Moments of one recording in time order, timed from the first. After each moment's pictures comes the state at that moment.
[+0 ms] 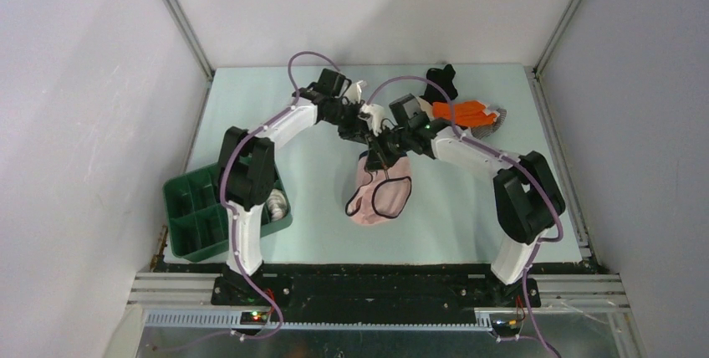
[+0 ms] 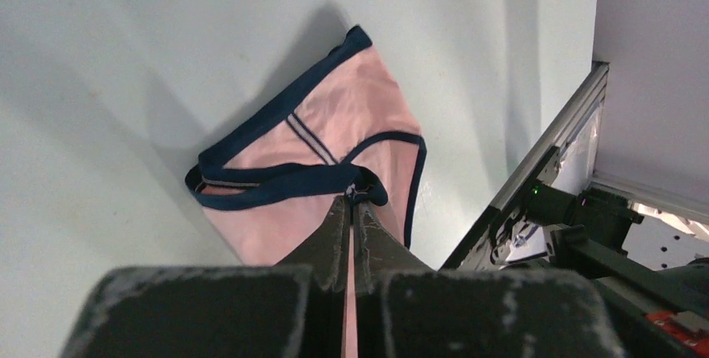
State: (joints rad) left arm -0.43 2.06 1.66 -0.58 0.66 -0.35; right arm 0.62 1.77 1.31 -0.38 -0.60 -0.05
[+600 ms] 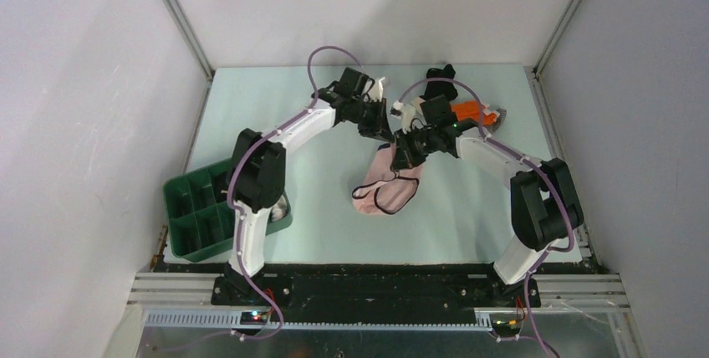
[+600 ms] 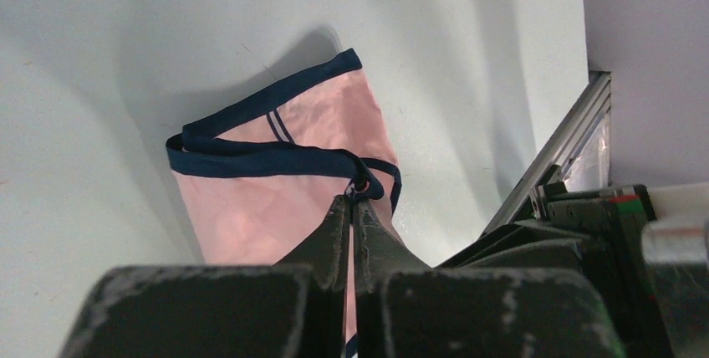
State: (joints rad) left arm -0.55 2.10 1.76 -0.52 0.58 -0.40; right arm 0.45 1.67 1.19 -0.44 -0.62 -0.04
